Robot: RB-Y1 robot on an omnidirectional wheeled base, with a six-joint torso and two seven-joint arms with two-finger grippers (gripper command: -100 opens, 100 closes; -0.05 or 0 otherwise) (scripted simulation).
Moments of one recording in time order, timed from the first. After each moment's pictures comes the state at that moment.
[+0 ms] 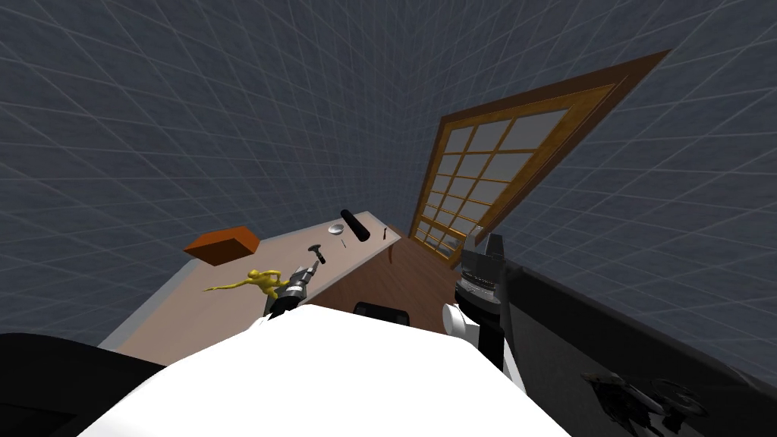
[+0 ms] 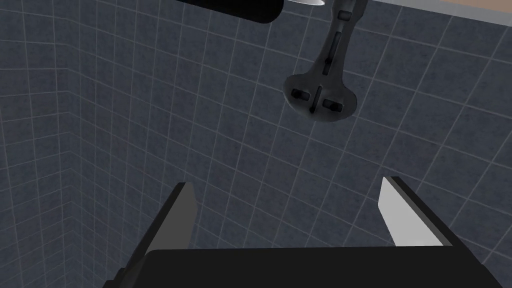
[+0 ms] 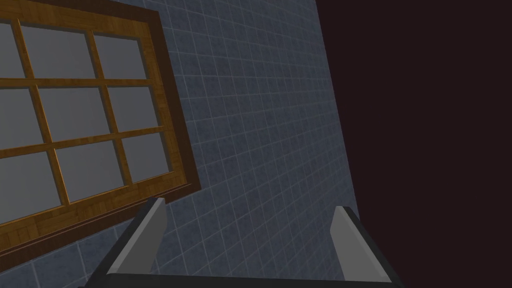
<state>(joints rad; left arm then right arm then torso) 0.30 0.19 0.45 -1.10 -0.20 -0.60 -0.82 0.50 0.03 -0.02 -2.26 0.03 -0.63 0.07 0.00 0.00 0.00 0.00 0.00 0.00</state>
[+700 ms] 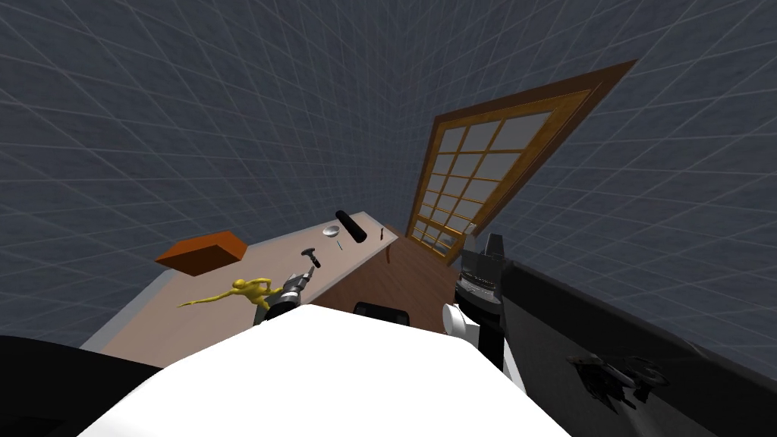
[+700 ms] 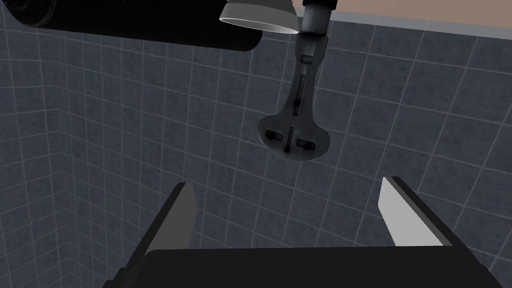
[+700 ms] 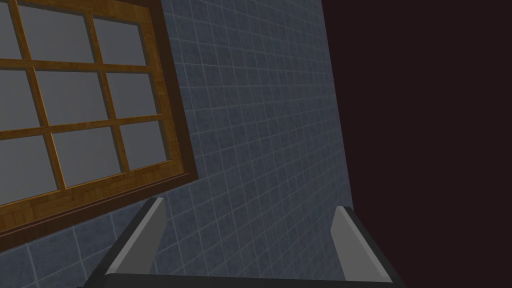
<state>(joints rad) 0.26 0.20 0.51 -0.93 -0.19 -0.63 -0.92 0.50 0.03 -0.02 -2.26 0.03 -0.63 0.07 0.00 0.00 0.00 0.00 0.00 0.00</state>
